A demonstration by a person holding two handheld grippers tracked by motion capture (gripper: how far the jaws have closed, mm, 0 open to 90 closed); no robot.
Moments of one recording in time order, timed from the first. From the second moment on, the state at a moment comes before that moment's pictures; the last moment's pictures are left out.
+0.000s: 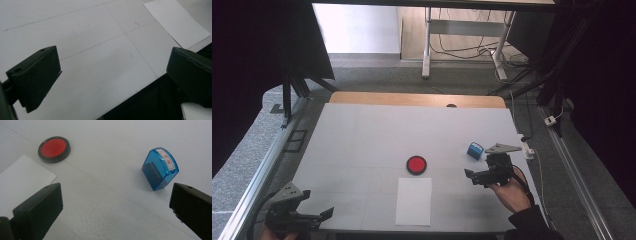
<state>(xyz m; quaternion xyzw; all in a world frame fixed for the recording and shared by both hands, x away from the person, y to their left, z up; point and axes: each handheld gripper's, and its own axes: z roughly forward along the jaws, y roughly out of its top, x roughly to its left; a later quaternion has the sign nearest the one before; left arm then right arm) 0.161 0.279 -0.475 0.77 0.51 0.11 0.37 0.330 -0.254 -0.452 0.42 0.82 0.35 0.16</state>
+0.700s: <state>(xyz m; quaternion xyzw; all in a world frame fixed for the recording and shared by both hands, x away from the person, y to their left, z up) 0.162 0.280 -0.476 0.77 0.51 0.11 0.37 0.376 -0.266 -0.457 0.42 0.82 0.33 0.19</state>
